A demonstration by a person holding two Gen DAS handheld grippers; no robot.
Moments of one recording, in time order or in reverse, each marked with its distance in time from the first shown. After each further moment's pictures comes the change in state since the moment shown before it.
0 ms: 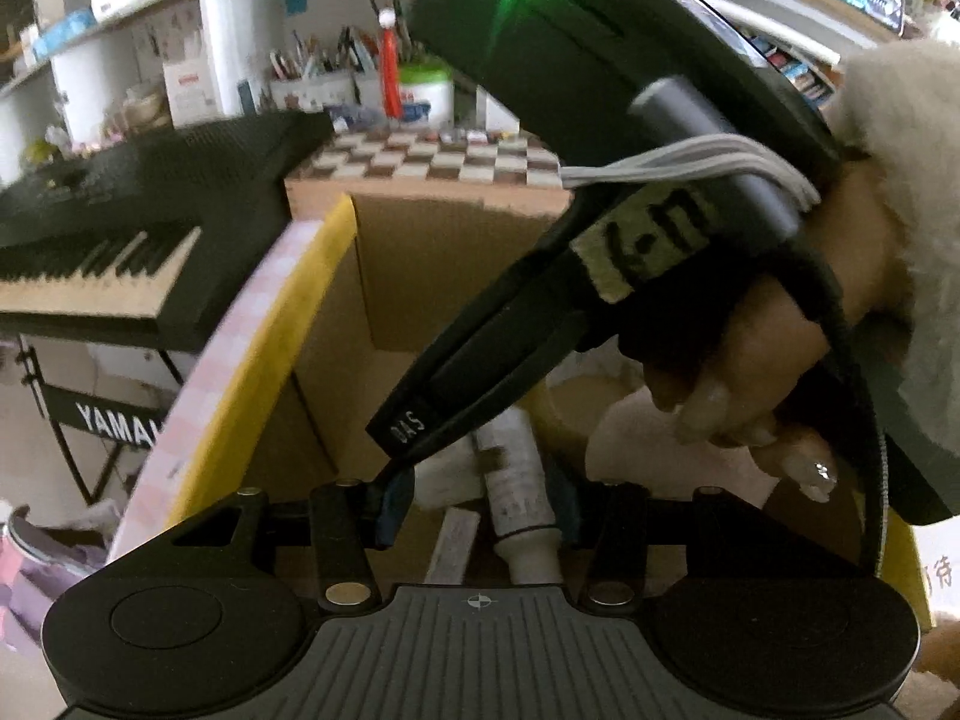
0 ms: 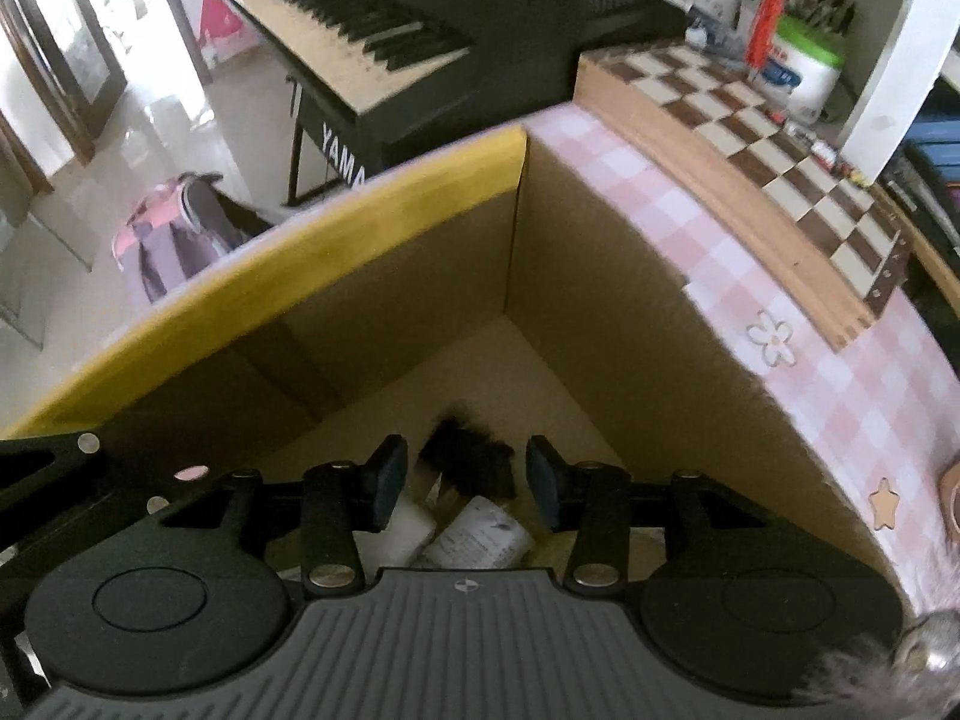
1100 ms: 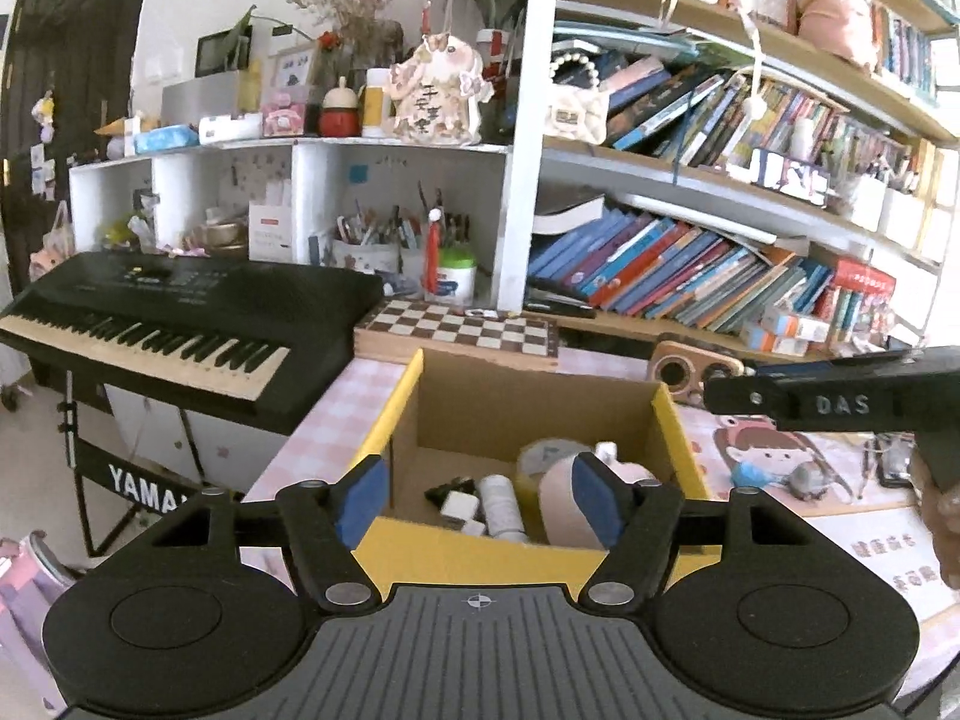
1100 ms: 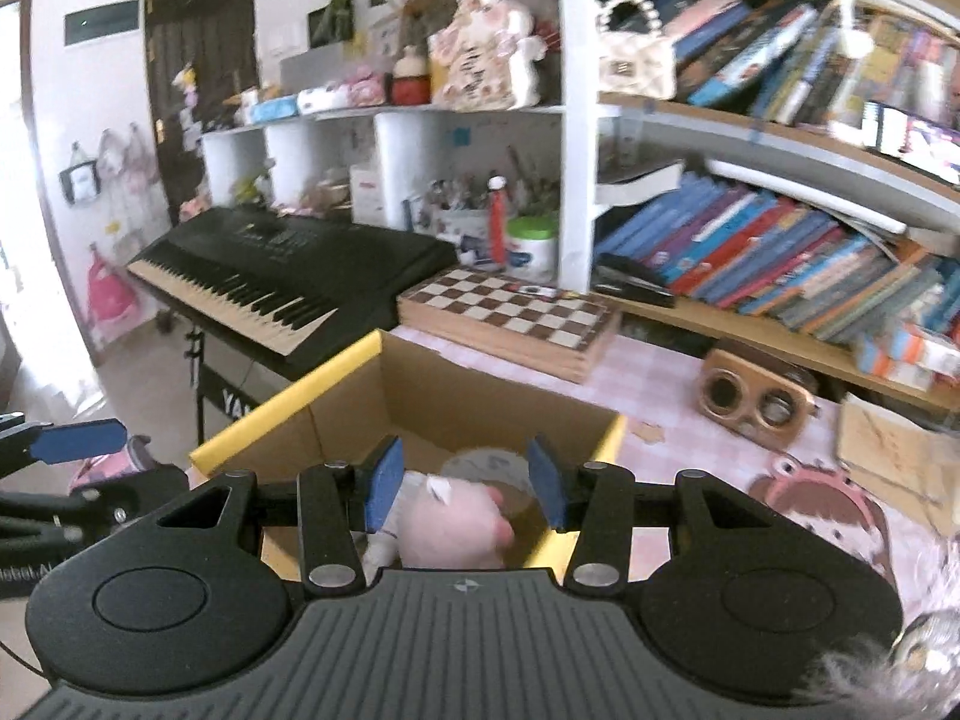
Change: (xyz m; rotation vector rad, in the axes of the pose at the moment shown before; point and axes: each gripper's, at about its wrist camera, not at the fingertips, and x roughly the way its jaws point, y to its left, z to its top) left arm -0.161 0.009 -0.061 -0.081 -0.349 -0.019; right arm -0.213 0.053 -0.167 0.305 -0.539 -0.291
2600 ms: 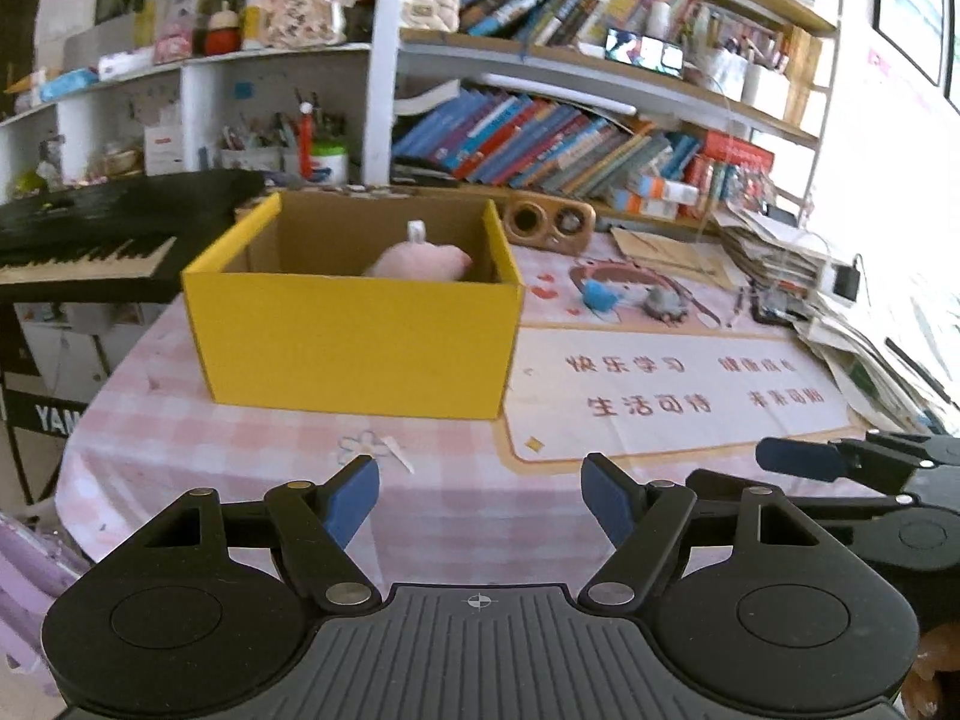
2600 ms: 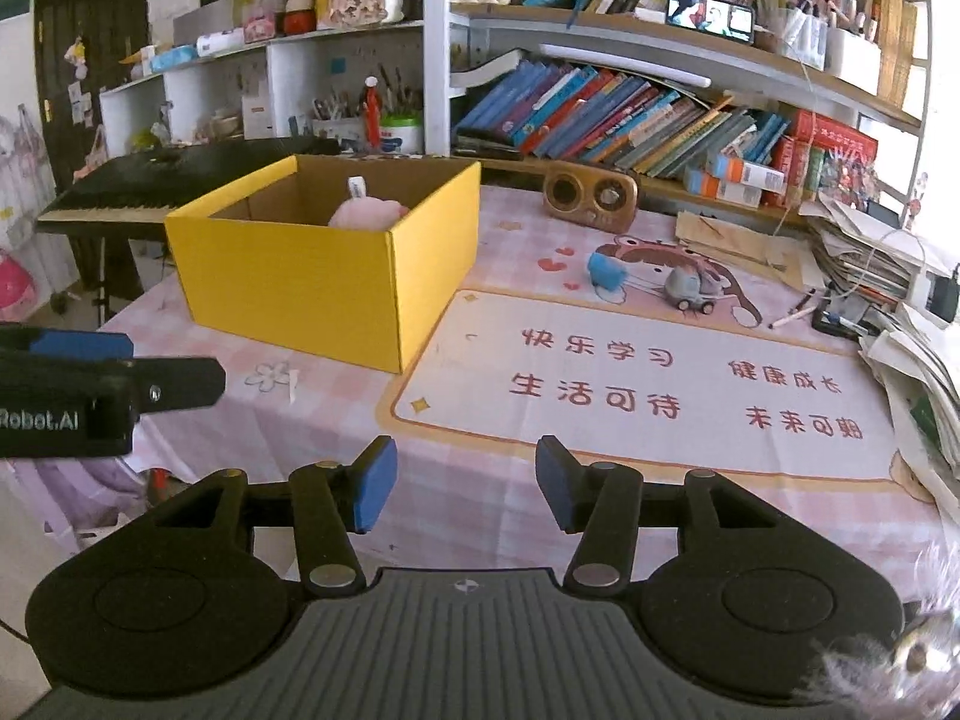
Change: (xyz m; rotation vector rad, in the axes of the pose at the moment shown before) left arm -0.053 -0.061 -0.104 0.094 0.164 -0.189; right arm -0.113 0.035 -0.188 0.117 0.090 -0.261
